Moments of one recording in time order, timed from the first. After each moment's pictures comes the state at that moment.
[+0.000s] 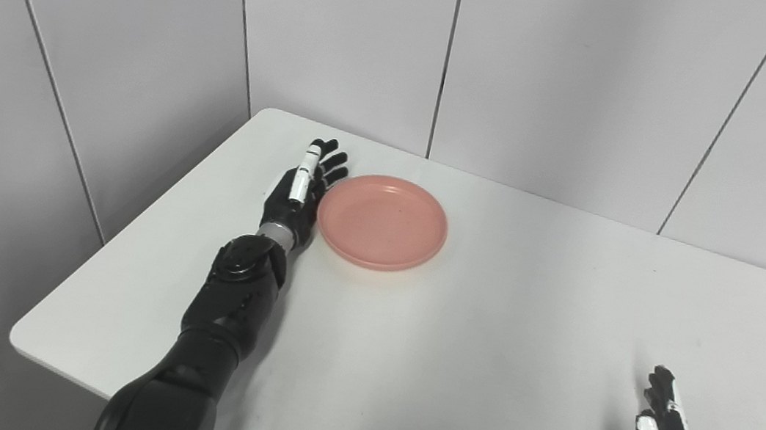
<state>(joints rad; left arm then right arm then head) -0.62 0.21 0.25 0.79 -0.33 -0.05 -0.10 0.00 -0.12 0.08 -0.10 -0.12 -0.04 0.14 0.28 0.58</state>
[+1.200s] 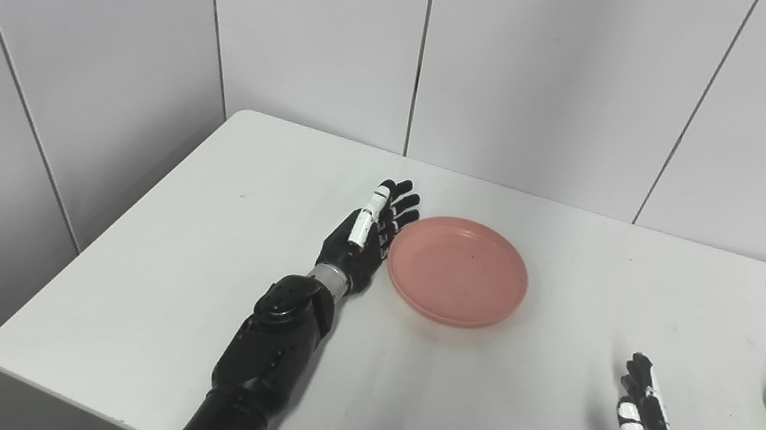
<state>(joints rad) -0.51 0.06 0.14 0.49 -0.33 0.15 -0.15 0.00 -0.11 0.08 -0.10 -0.10 -0.04 0.14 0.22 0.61</state>
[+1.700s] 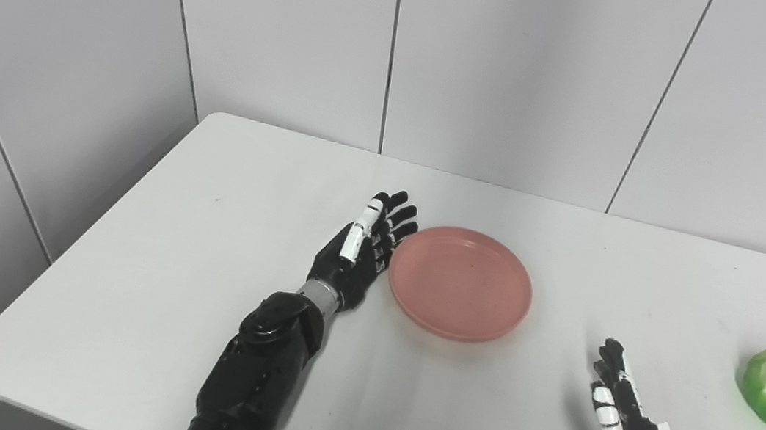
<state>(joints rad) -0.45 0.03 0.10 0.40 -0.34 0.19 -0.18 0.00 -0.09 0.08 -0.10 -0.10 -0.04 0.14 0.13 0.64</state>
